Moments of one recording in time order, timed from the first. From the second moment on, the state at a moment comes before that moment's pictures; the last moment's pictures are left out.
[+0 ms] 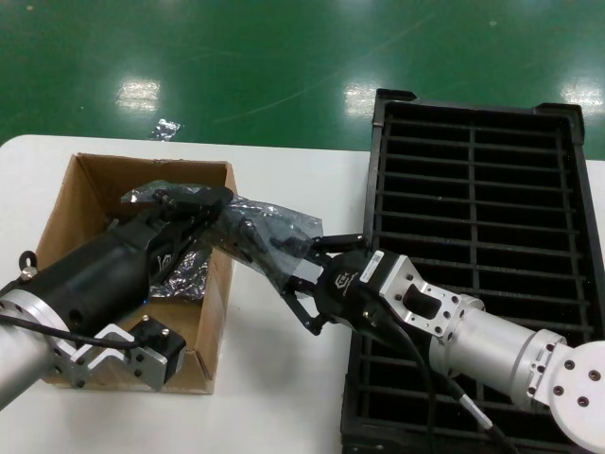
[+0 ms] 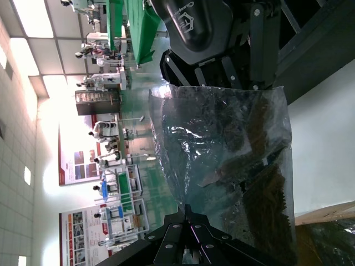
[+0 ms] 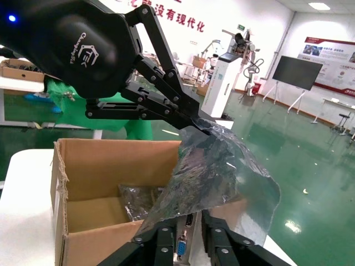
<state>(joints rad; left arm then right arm) -0.23 -0.78 1.78 -1.89 -1.13 0.35 0.55 0.55 0.25 -2.01 1.44 1.30 -0.61 0.22</state>
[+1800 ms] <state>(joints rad) -0.23 -0.78 1.78 -1.89 -1.13 0.35 0.55 0.45 0.26 -2.00 1.59 1.26 -0.59 0.40</state>
